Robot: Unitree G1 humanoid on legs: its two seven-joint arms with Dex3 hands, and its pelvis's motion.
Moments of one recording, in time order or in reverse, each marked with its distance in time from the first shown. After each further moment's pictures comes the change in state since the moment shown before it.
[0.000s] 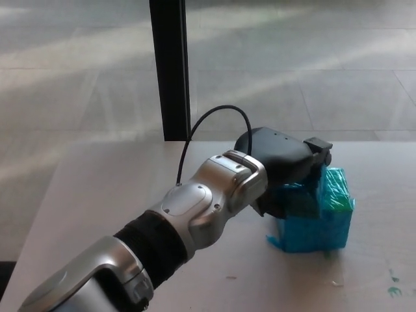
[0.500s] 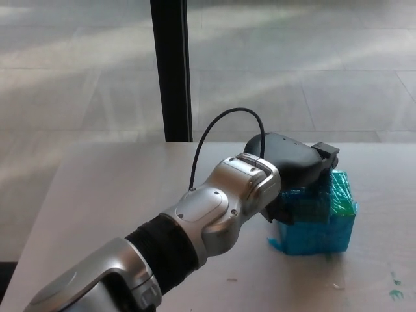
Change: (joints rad) left_arm 0.010 -0.028 -0.079 -0.056 0.000 0.103 -0.042; right_arm 0.010 0.001 0.007 0.002 0.000 0.003 0.006
